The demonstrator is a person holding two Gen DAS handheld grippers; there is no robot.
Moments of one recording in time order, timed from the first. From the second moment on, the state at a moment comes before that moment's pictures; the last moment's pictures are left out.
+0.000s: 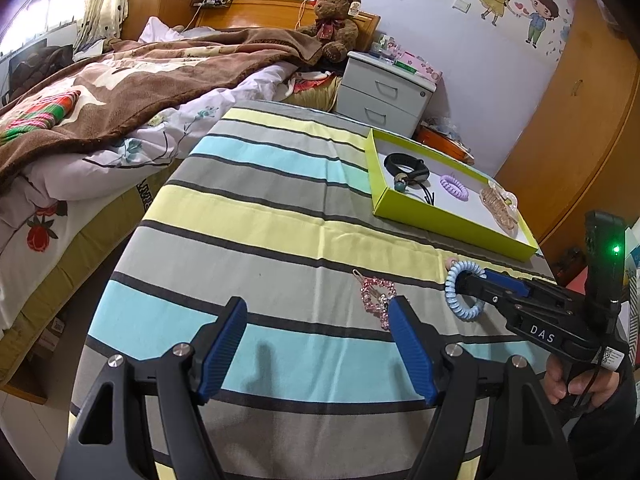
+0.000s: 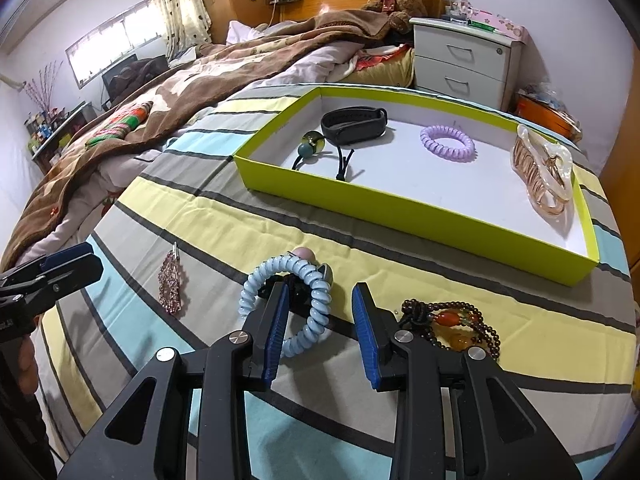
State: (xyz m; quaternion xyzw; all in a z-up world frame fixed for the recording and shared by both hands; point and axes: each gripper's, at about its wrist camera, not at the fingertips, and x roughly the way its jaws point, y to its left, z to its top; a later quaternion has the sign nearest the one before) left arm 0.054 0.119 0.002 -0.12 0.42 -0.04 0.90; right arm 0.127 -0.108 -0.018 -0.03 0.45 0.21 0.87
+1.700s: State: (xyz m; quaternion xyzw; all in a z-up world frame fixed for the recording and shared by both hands) left arm 0.093 0.052 -0.019 -0.06 0.47 0.01 0.88; right arm 0.088 -0.177 0.025 0.07 0.37 0.21 0.90
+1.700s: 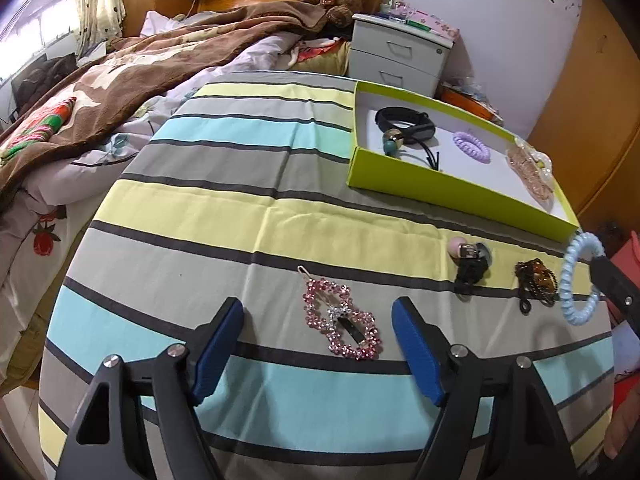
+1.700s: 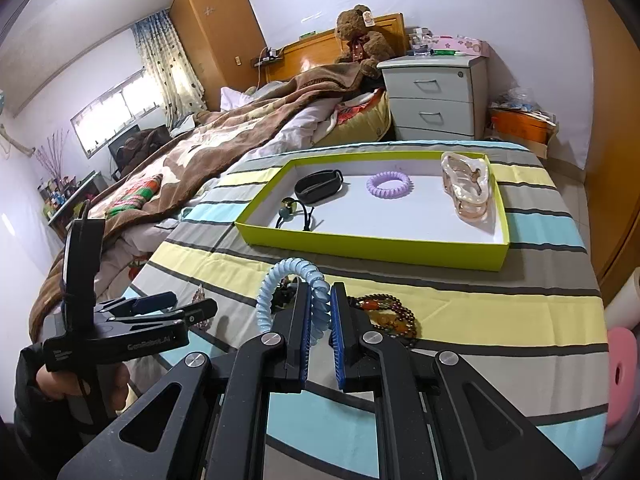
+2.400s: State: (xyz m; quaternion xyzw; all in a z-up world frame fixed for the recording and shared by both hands) left arm 0.094 0.049 -0.019 -0.04 0.47 0.04 0.88; right arm 0.086 -0.181 0.028 0.07 0.36 0.21 0.91
